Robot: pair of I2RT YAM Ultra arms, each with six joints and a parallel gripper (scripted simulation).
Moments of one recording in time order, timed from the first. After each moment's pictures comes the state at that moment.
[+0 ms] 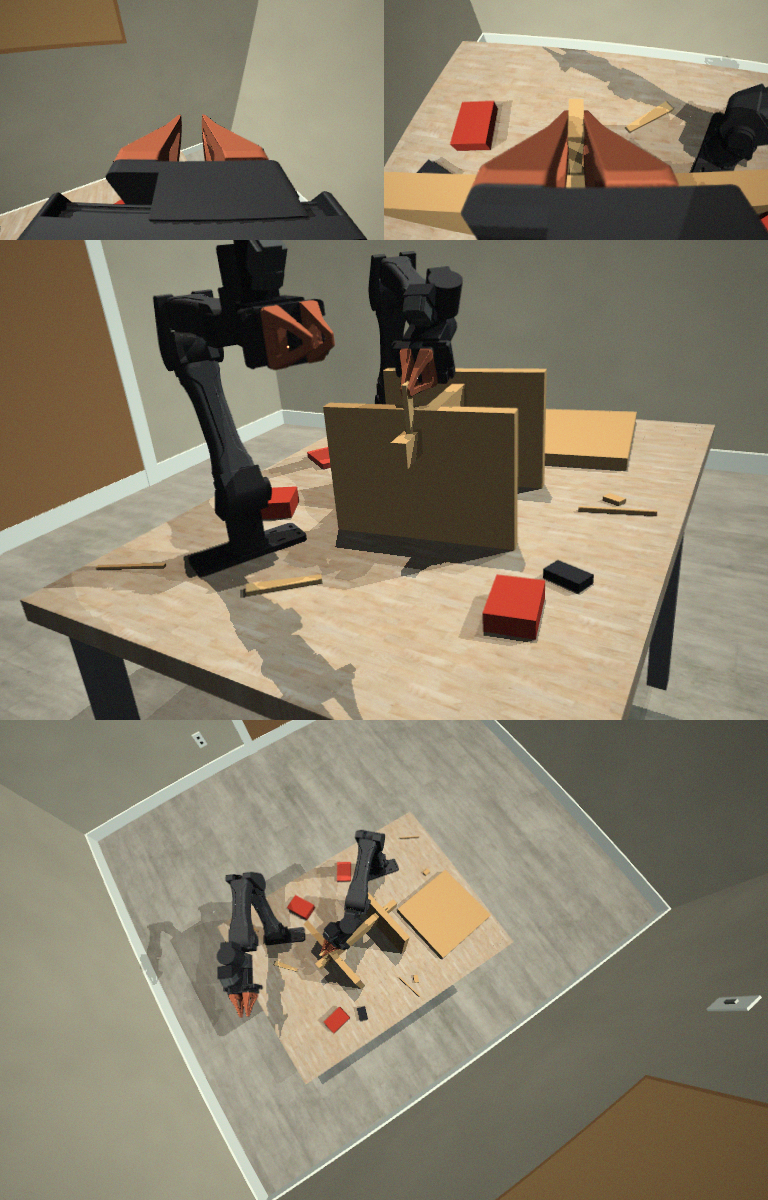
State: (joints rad) left arm -0.58 1.83 1.58 -0.20 0.60 0.26; right arm 0.00 1.04 1.05 0.00 -0.01 0.00
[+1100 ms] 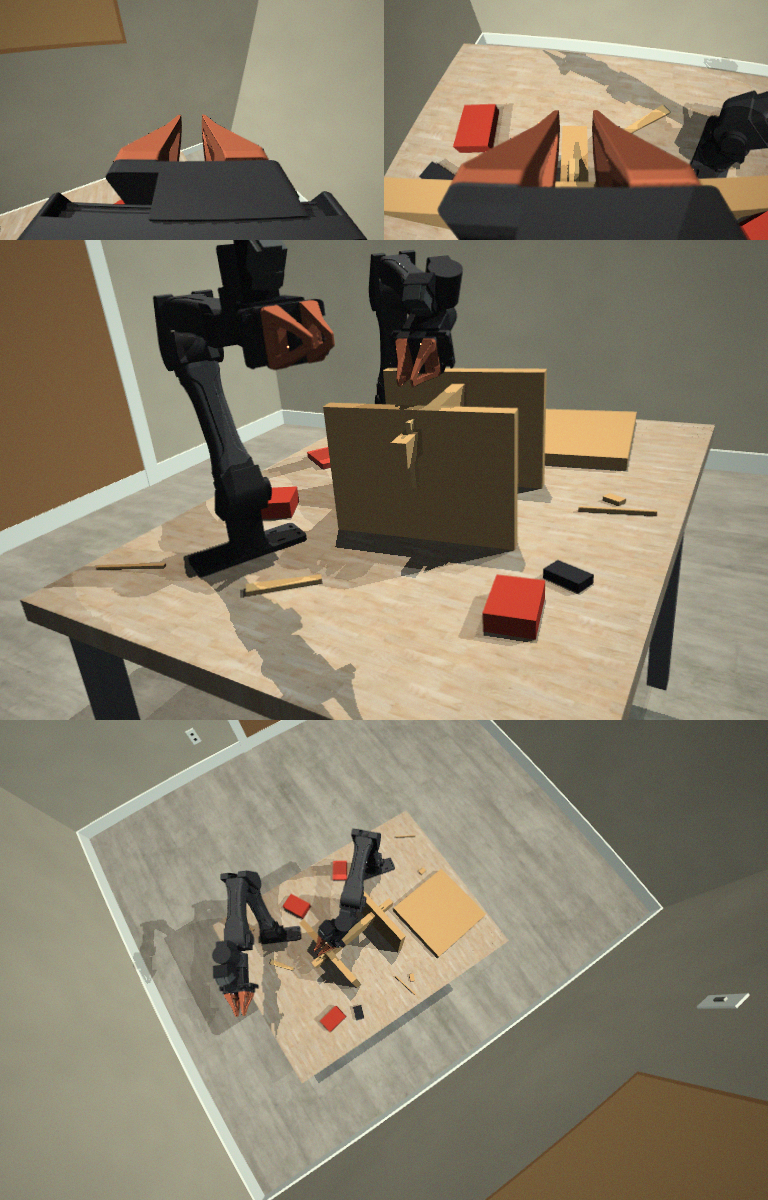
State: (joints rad) left arm -0.57 1.84 1.65 -0.28 0.60 0.26; right arm 0.00 1.04 1.05 0.00 -0.01 0.00
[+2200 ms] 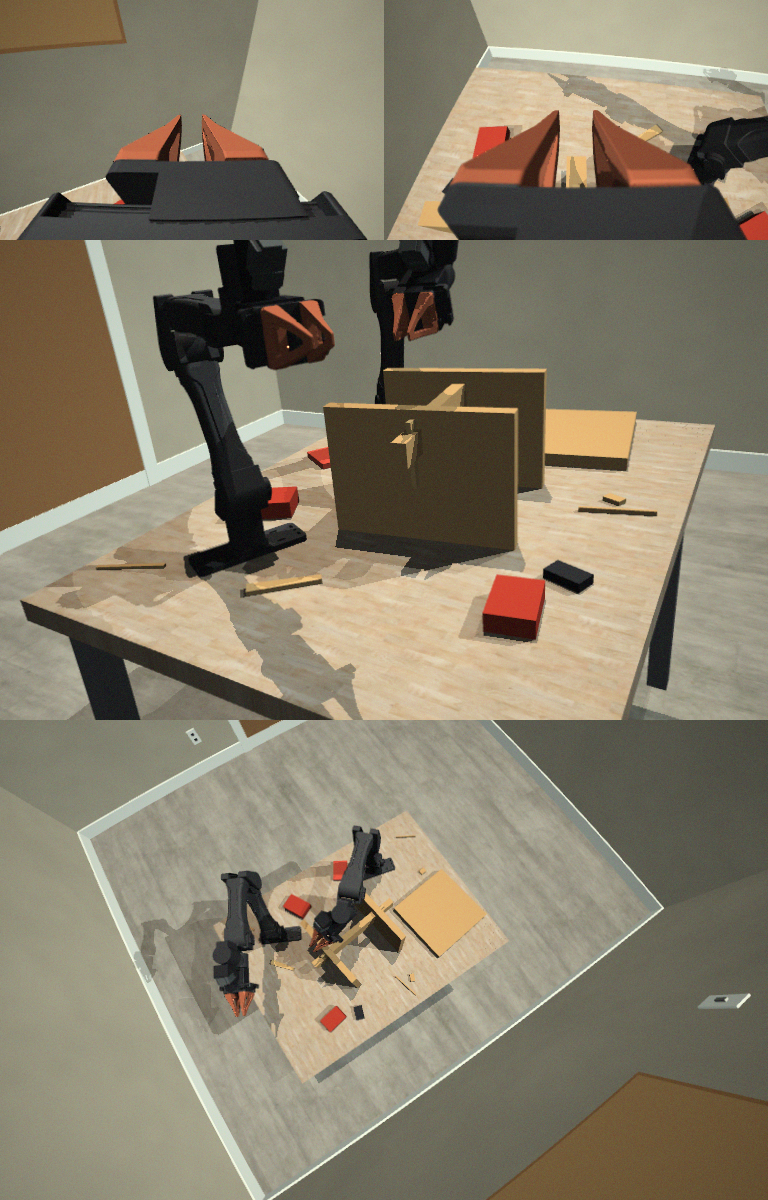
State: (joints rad) left arm -0.58 1.88 1.97 -0.52 0.60 0.26; right arm 0.00 1.04 1.05 0.00 -0.01 0.00
